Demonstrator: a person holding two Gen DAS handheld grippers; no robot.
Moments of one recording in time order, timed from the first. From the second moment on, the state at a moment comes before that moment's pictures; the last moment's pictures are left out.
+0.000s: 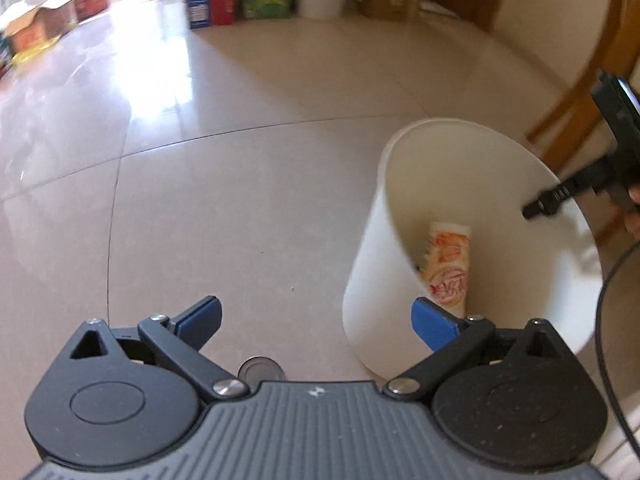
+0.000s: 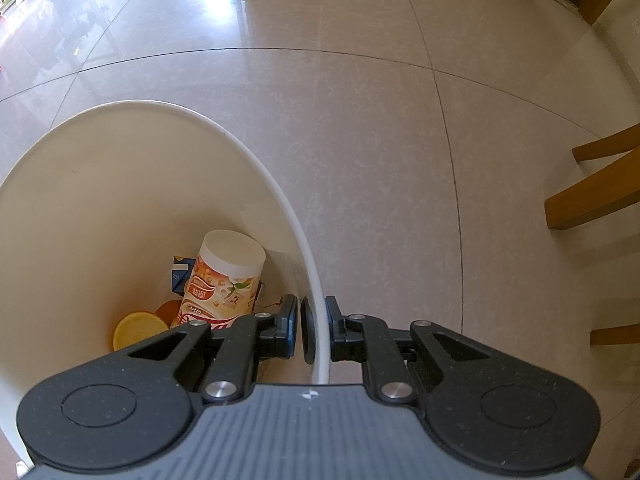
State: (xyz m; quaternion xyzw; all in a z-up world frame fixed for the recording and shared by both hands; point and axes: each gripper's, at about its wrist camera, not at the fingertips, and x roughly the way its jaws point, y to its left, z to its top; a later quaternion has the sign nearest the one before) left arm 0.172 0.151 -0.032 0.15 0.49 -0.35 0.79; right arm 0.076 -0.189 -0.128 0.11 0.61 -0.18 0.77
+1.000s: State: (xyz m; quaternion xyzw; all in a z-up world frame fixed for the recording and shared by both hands) left arm 0.162 0.164 -0.232 0.17 0.52 -0.23 0.81; right arm 0.077 -0.185 -0.130 0.10 0.61 -0.18 0.77
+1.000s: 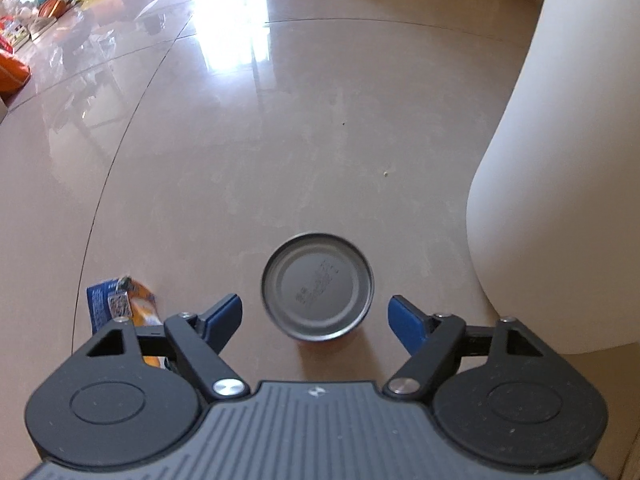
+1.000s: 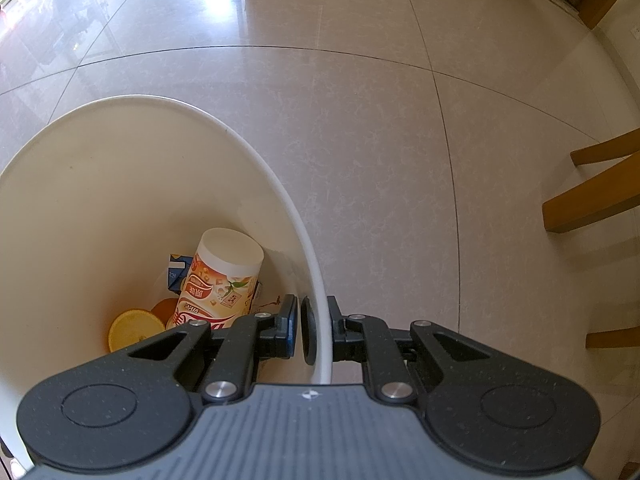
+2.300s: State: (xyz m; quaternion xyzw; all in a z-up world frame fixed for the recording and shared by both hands) left arm 0.206 0.150 -0.017 0.27 0.52 -0.35 0.73; right arm 0.076 -0.188 -0.128 0.11 0.61 -0.18 0.77
